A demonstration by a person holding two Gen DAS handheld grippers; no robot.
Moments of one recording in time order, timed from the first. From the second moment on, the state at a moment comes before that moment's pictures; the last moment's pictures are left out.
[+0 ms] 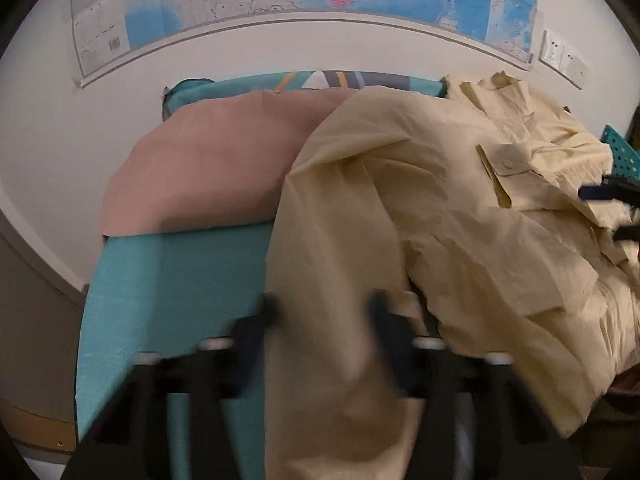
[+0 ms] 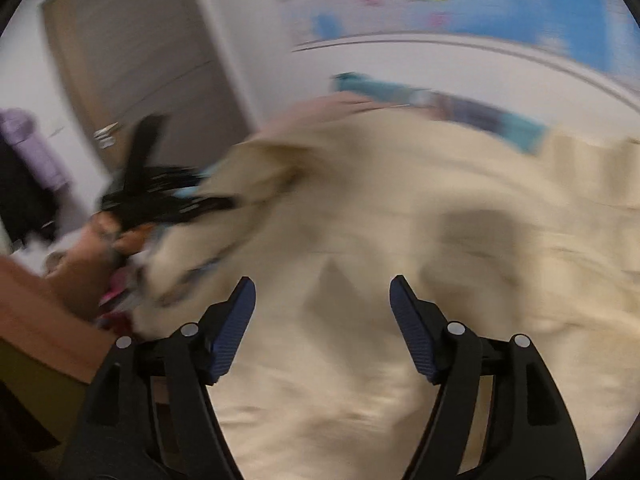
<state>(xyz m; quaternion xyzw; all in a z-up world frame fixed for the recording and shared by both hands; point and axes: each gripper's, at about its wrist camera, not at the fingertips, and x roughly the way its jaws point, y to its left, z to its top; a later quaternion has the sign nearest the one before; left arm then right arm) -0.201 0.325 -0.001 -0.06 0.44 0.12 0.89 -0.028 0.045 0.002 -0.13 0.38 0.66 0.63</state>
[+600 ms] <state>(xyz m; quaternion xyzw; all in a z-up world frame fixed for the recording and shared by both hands) -0.201 0.301 0.085 0.01 0.39 0.08 0.92 -0.083 0.151 -0.022 -0.04 0.42 0.74 0.52</state>
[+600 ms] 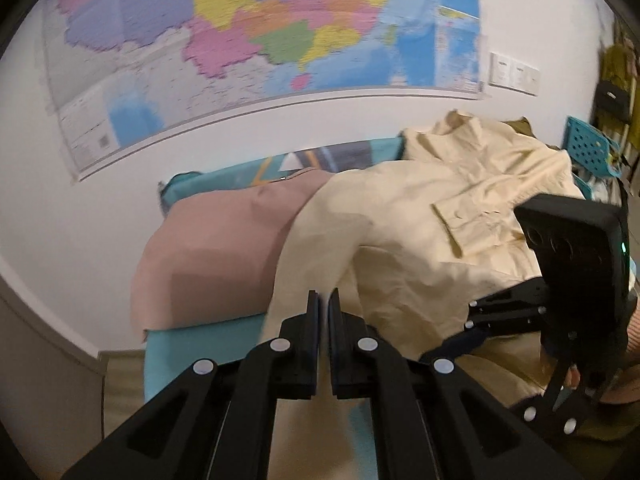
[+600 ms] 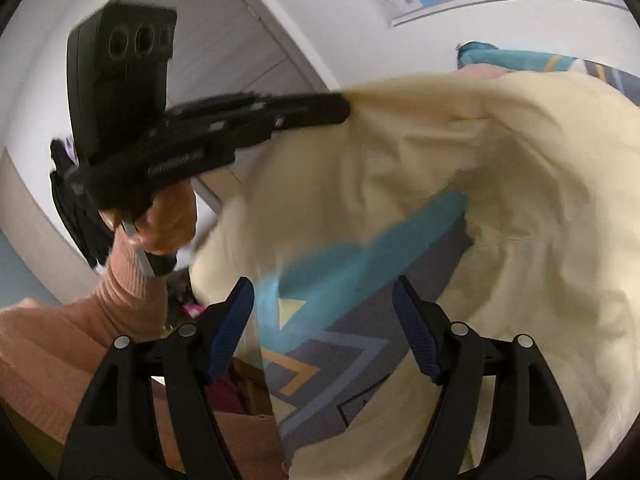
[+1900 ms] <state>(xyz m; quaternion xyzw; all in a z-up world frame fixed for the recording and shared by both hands) -0.152 0.301 0.065 -0.07 0.36 0.02 0.93 0.092 -0.053 0.041 0.24 0.42 0.61 0.62</state>
